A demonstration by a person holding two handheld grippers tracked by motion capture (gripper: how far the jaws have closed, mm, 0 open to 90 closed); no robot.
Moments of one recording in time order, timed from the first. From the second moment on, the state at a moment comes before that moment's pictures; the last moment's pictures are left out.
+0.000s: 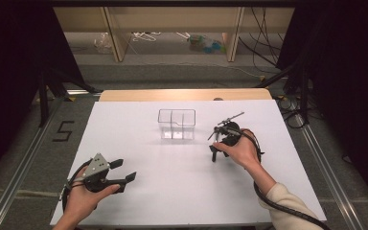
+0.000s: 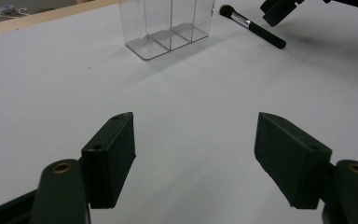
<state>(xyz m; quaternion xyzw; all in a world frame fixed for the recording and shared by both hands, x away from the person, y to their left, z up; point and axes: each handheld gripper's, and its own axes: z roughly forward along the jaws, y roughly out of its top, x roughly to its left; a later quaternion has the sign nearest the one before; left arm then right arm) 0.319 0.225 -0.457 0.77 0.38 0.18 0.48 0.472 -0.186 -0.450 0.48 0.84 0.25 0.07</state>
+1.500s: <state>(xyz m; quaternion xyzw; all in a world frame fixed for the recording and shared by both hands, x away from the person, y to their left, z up) 0.318 0.227 -0.457 0.77 0.37 0.17 0.49 0.506 -0.175 -0.453 0.52 0.85 0.09 0.03</state>
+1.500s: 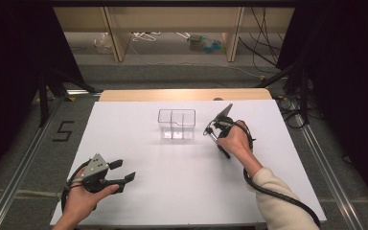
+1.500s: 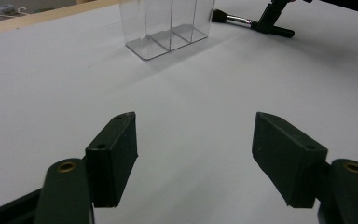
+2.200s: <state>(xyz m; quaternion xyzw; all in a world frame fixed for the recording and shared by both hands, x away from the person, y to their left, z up) 0.318 0.227 -0.456 0.77 0.38 0.18 0.49 0.483 -0.207 -0.428 0.53 0.81 0.23 0.05</state>
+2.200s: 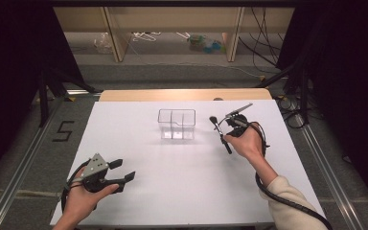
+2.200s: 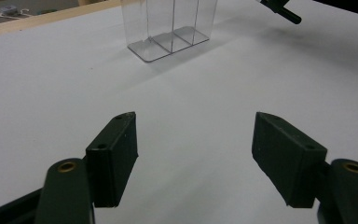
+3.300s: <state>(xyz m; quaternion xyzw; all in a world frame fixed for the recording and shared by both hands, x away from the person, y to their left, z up) 0.319 0.229 -0.456 0.76 0.38 0.18 0.49 0.449 -0.231 -0.427 0.45 0.81 0.35 0.08</state>
